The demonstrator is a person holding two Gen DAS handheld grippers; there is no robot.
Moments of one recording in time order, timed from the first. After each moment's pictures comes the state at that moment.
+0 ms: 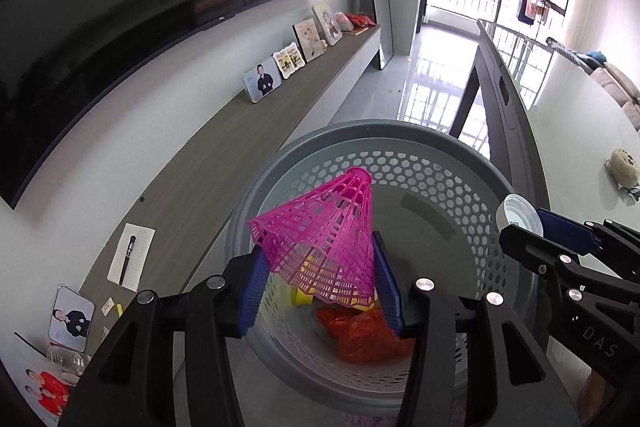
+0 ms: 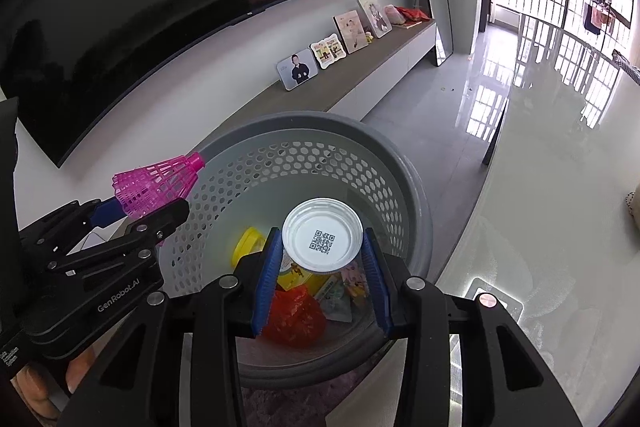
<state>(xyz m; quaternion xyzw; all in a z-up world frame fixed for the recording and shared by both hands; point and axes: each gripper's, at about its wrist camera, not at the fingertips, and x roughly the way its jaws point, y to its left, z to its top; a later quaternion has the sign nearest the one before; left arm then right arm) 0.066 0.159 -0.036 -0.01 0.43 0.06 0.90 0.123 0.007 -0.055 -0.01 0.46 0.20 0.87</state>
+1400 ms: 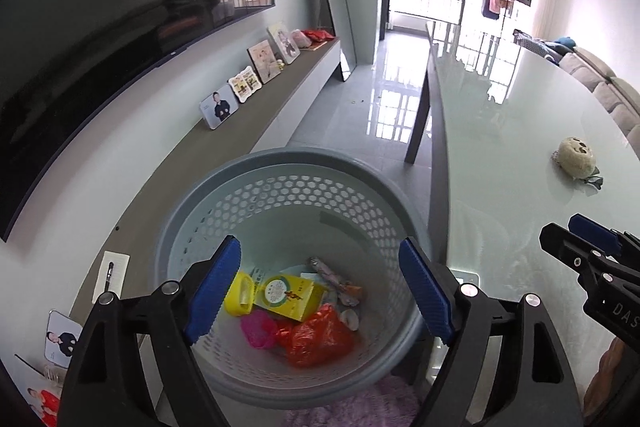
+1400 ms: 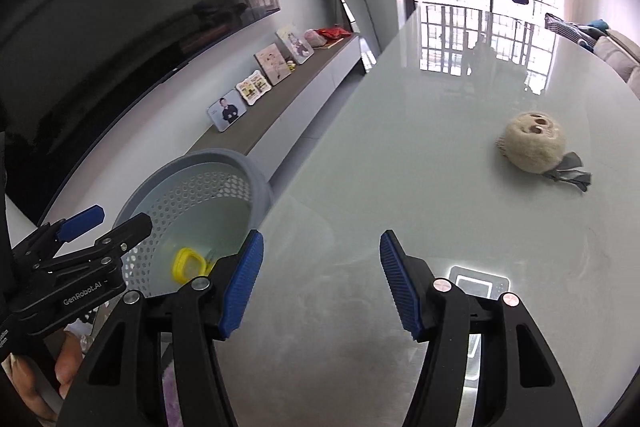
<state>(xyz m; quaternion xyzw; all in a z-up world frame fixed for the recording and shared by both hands) 0.065 0.068 -0.008 0.01 0.41 0.00 0.91 0.086 -0.136 -0.028 0.06 0.42 0.09 0.90</state>
